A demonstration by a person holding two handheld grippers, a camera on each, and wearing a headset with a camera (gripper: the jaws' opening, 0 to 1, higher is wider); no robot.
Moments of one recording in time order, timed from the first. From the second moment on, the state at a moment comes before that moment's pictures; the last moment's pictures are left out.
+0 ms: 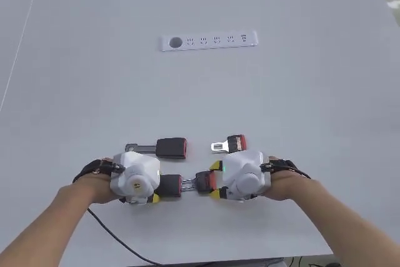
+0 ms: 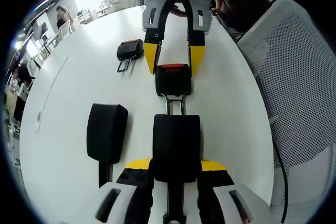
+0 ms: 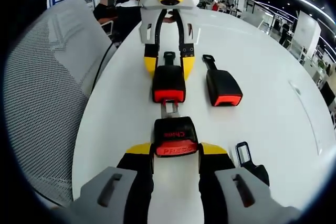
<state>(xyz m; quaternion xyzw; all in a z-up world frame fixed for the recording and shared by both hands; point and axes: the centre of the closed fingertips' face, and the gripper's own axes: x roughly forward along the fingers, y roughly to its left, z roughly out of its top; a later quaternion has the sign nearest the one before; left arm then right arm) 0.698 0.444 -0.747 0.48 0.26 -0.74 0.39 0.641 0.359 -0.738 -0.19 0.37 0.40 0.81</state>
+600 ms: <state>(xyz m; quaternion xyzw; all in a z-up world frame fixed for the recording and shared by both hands) 0.698 0.444 -0.748 0.48 0.27 -0.74 0.39 0.645 0.369 -0.739 -0.19 0.37 0.39 0.82</state>
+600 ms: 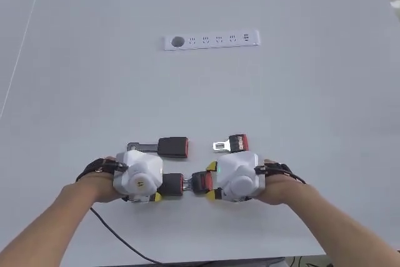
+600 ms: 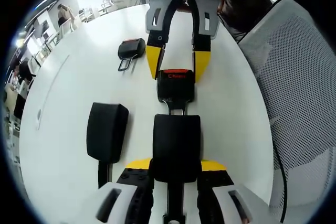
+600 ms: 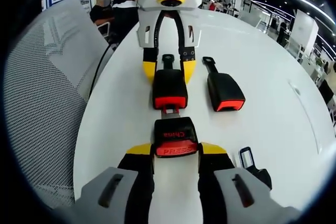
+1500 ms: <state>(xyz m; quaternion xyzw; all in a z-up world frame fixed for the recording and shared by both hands) 0.696 0.443 -0.747 0.48 0.26 -0.75 0.38 0.648 0.392 -0.747 -0.15 0.40 0.37 0.82</state>
